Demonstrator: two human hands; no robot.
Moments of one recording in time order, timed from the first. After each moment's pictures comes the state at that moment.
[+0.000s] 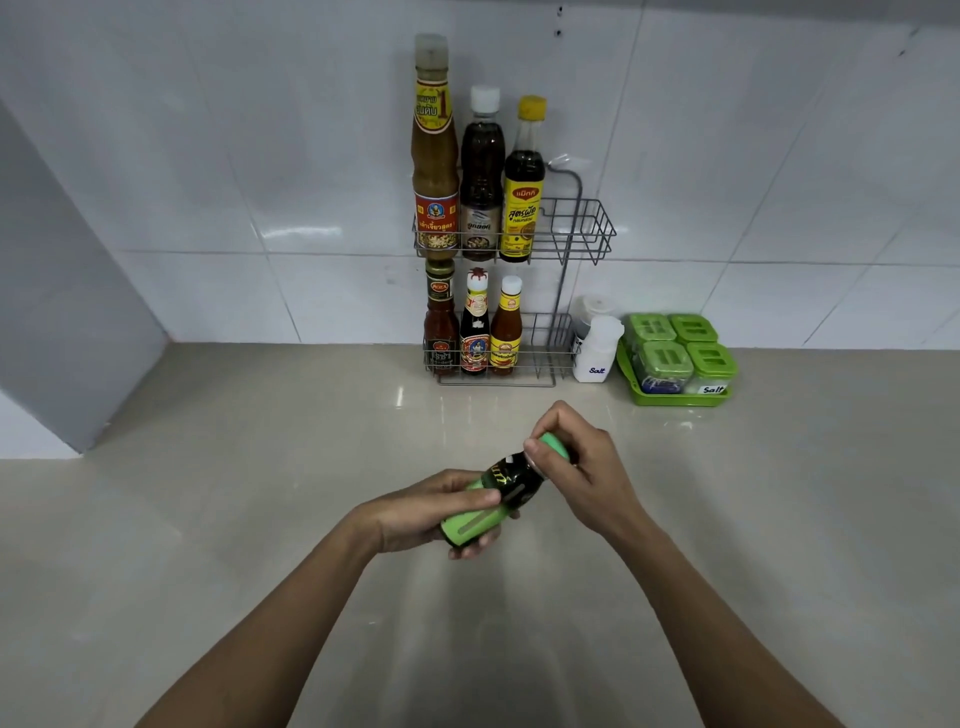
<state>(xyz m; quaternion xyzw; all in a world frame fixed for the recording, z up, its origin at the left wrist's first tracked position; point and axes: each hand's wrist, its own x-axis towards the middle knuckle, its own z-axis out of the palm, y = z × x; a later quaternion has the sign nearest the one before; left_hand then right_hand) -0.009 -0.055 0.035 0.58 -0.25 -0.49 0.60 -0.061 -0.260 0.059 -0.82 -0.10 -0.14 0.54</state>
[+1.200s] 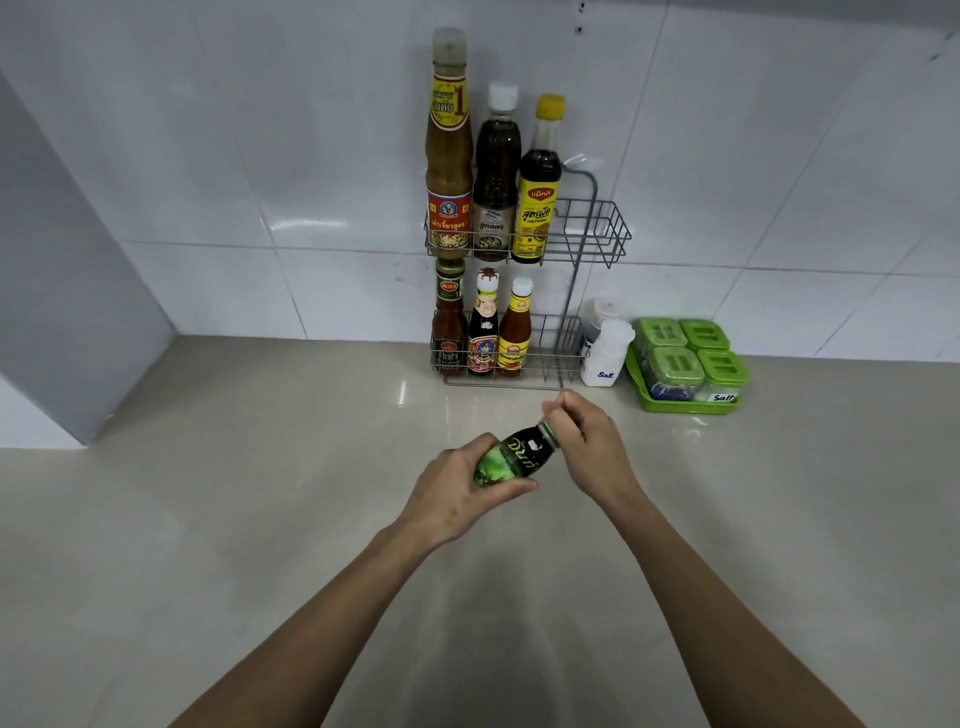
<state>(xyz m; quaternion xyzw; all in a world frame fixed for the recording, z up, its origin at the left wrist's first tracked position) -0.010 -0.083 0.026 0.87 -0.21 -0.10 0.43 -0.023 -0.262 0.055 -0.85 0.06 -0.11 0.52</state>
